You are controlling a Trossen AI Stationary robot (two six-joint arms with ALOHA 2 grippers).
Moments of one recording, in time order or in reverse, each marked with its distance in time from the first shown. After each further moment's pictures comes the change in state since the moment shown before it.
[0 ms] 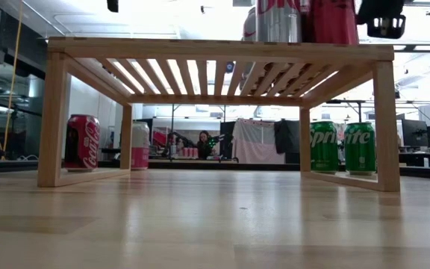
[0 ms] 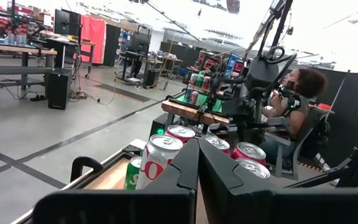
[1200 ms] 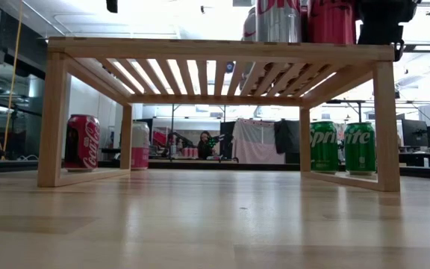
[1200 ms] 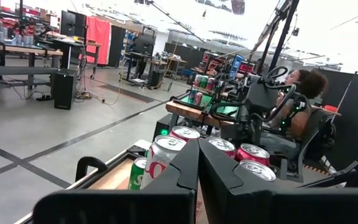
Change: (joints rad) left arm 0.000 0.000 0.000 0.001 -0.022 0.000; right arm 0.000 0.014 -0.150 0.103 0.003 -0.027
